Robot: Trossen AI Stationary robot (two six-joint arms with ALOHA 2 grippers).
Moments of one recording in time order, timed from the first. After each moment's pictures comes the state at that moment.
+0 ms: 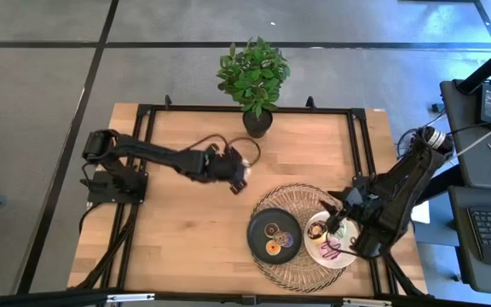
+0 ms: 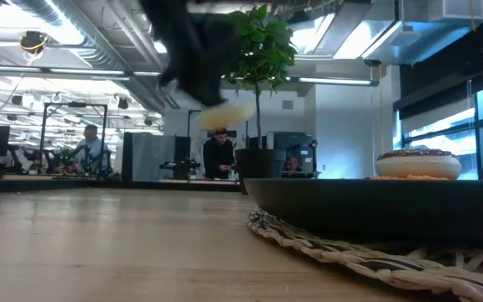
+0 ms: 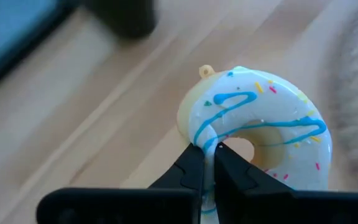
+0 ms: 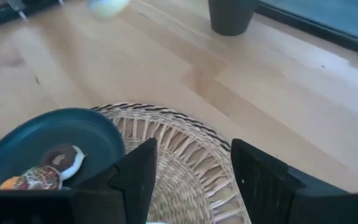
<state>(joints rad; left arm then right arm) -0.04 1.66 1.21 -0.62 -0.51 -0.62 0.99 1.32 0.92 -1.32 0.95 1.89</state>
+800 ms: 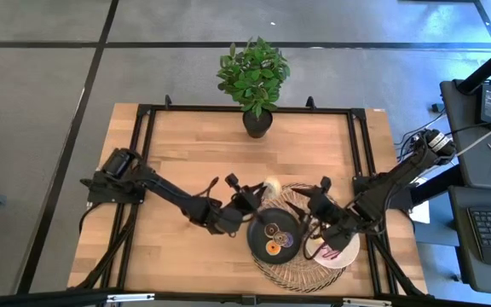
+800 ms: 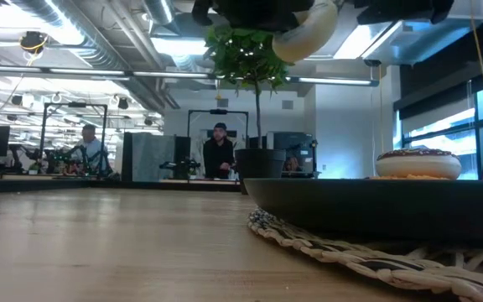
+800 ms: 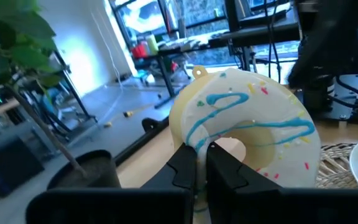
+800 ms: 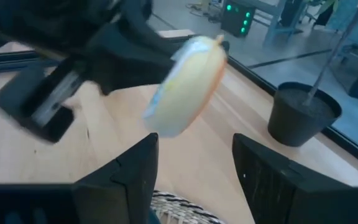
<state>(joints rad) -0.38 1.90 1.24 0.47 -1.18 0.07 0.71 1.34 0.92 -0.36 1.10 0.64</state>
